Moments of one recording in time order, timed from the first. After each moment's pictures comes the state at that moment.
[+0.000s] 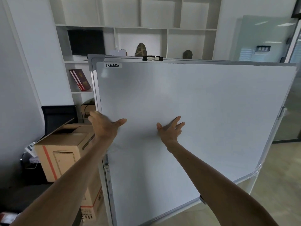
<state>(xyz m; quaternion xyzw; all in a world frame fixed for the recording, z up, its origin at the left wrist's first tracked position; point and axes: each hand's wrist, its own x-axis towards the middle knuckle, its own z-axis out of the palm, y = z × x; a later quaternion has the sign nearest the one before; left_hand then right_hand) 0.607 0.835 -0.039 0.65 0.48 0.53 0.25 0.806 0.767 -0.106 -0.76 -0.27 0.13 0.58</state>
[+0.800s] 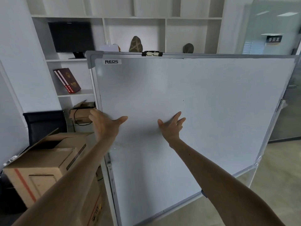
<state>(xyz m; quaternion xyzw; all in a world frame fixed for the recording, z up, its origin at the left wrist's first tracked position) 0.740 1.004 -0.044 0.66 0.46 0.54 0.25 0.940 0.938 -0.107 -0.77 -0.26 0.12 0.58</state>
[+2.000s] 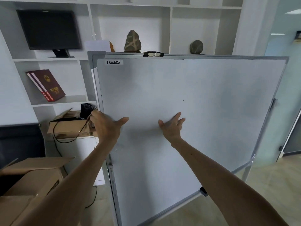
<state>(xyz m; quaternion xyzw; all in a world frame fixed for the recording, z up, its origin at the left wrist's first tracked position) 0.950 1.284 -0.048 0.65 0.45 0.57 0.23 1.149 1.213 -0.105 -0.77 -0.27 0.12 0.56</state>
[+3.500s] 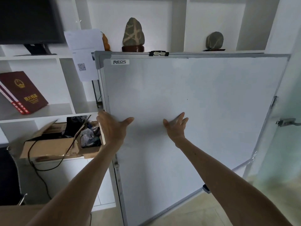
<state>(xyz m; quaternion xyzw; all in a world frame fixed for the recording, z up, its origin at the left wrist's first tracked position) 1.126 1.575 -0.055 0.66 0.43 0.57 0.23 1.326 1.502 -0.108 -0.76 -0.26 0.13 0.58</state>
